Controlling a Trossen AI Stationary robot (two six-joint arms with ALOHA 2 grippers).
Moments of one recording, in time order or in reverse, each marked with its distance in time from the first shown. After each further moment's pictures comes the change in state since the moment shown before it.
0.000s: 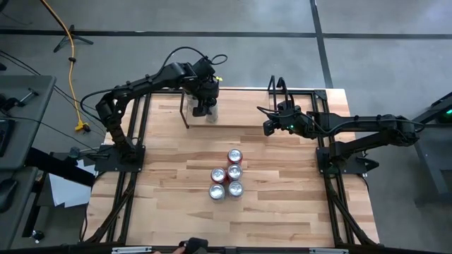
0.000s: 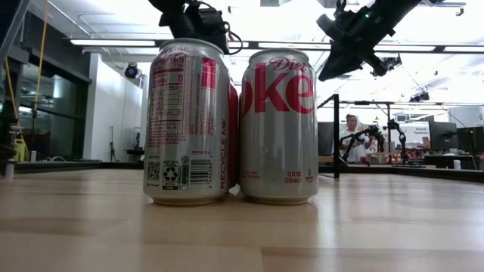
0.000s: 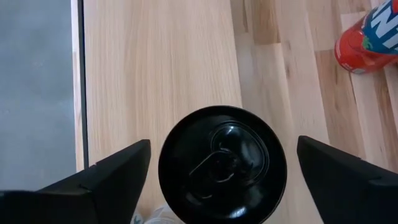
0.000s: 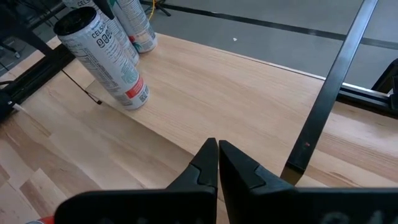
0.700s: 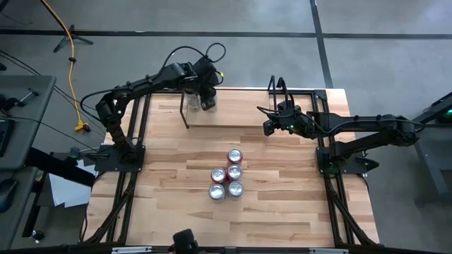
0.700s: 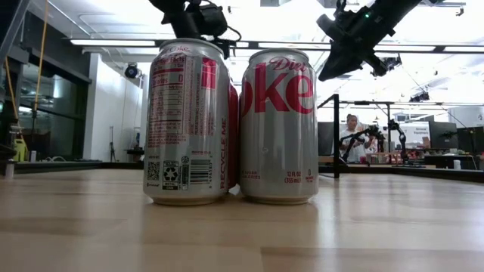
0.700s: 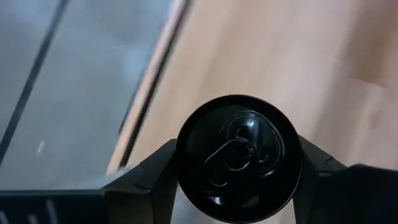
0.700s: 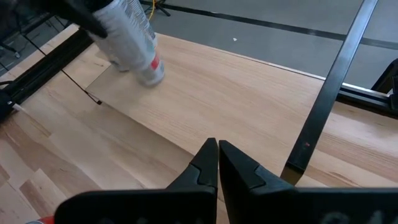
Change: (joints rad) left arm -0.015 -0.004 0.000 0.084 -0.306 -0.421; right arm 0.000 0.000 0.000 0.000 0.000 0.000
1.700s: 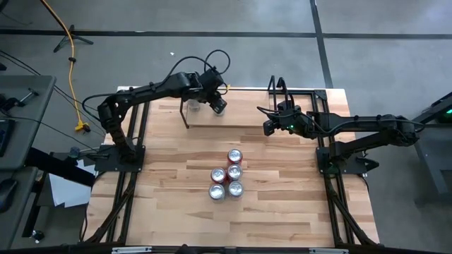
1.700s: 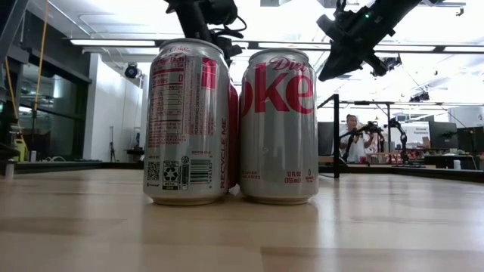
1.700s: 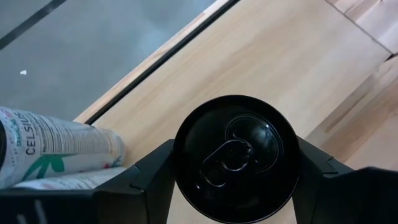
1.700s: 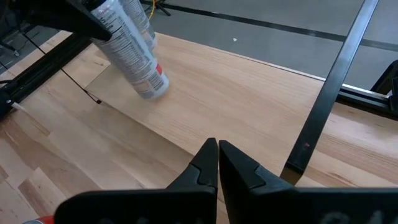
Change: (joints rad) left arm -0.130 0.000 0.000 0.015 -0.160 -0.550; right arm 0.000 0.000 0.000 0.000 0.000 -0.008
